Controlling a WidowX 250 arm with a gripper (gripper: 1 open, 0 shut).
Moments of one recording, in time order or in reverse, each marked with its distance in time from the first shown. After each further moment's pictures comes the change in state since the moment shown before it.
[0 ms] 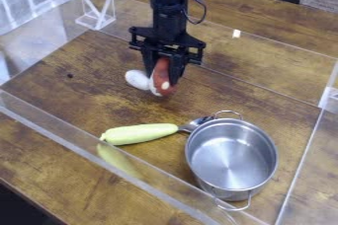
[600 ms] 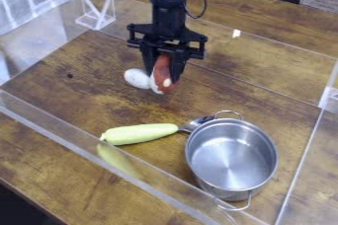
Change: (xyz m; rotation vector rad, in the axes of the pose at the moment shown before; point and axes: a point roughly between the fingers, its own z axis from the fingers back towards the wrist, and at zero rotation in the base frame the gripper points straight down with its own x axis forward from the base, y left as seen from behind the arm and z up) arm -0.005 -0.002 0.014 -0.019 0.010 0.068
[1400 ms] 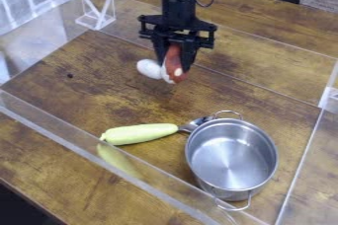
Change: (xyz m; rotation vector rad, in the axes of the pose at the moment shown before) arm 0.019 -0.010 -0.001 -0.039 -0.016 -0.072
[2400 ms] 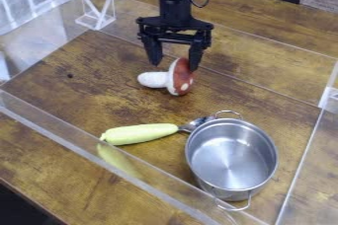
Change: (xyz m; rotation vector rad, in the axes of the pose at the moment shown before) arm 0.009 0.007 -0.005 -0.011 -0.030 0.077
